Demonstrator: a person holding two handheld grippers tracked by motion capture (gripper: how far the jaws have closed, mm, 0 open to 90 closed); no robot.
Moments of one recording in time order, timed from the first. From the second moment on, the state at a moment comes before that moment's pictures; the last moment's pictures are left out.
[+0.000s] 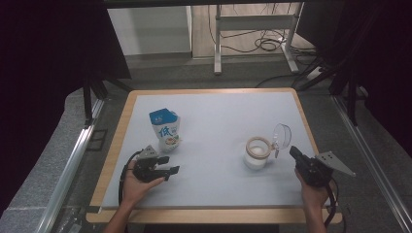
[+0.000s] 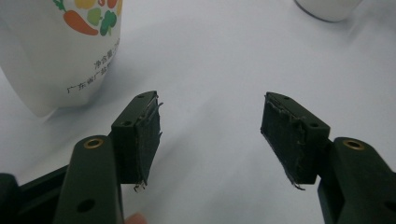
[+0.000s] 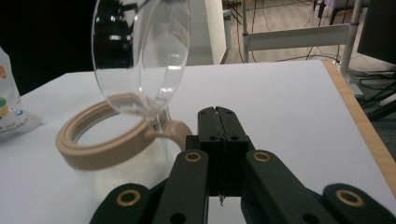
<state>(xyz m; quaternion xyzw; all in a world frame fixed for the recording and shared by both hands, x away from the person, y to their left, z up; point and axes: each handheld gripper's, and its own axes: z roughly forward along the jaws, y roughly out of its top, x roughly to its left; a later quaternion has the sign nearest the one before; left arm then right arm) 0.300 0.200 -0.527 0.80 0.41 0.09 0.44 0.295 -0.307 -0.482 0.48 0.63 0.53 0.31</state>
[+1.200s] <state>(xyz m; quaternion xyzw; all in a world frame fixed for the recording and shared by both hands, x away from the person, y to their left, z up) 0.300 0.196 -0.535 0.80 0.41 0.08 0.43 0.309 -0.284 -0.464 0.45 0.63 0.54 0.33</state>
